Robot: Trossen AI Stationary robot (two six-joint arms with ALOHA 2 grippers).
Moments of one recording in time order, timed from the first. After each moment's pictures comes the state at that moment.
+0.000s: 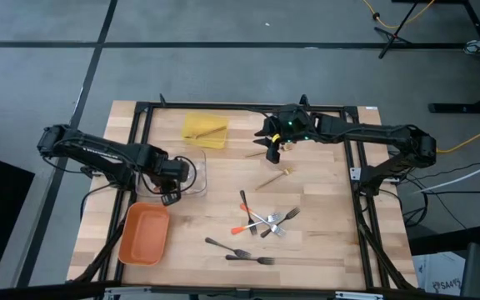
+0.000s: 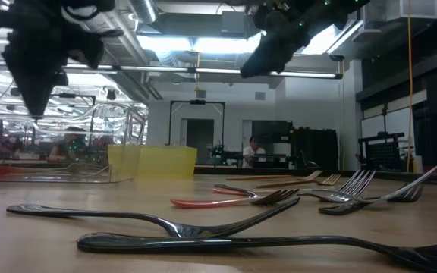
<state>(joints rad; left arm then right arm) -0.11 1.18 0.85 -1.09 0.02 -0.60 -0.28 1.45 1.13 -0.29 -0.12 -0.11</state>
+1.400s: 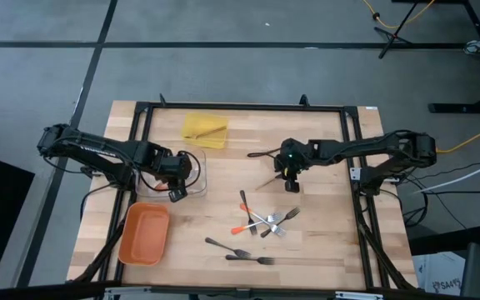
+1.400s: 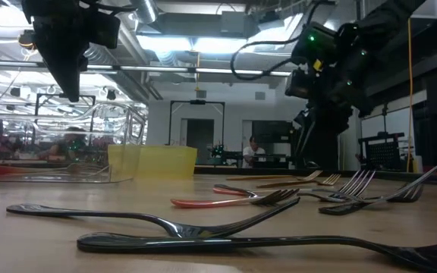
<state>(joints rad) -0.11 1.18 0.92 -1.02 -0.10 -0.60 -0.18 1.46 0.72 -0.25 -0.19 -0.17</state>
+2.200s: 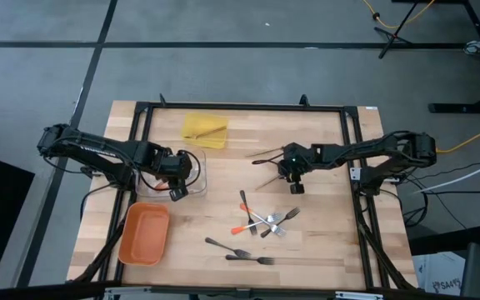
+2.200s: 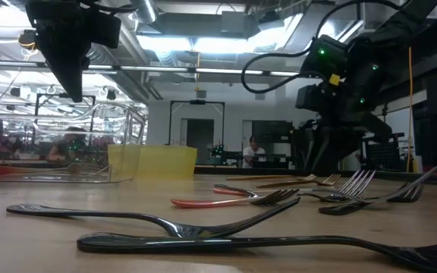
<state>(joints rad) -0.11 1.18 0.92 -1.02 -0.14 -0.60 -0.18 1.47 0.61 -0.15 -0.13 -0.32</state>
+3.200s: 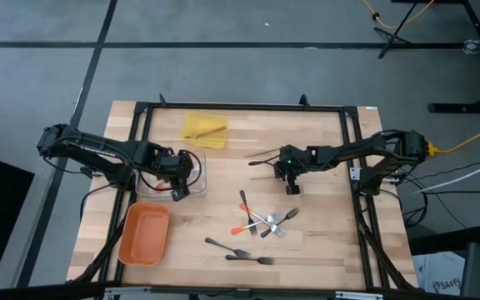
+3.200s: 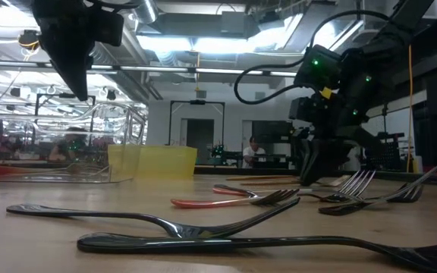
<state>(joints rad) -0.11 1.18 0.92 -0.98 -0.14 -0.60 -0.18 1.59 0.61 -0.05 -0.10 -0.32</state>
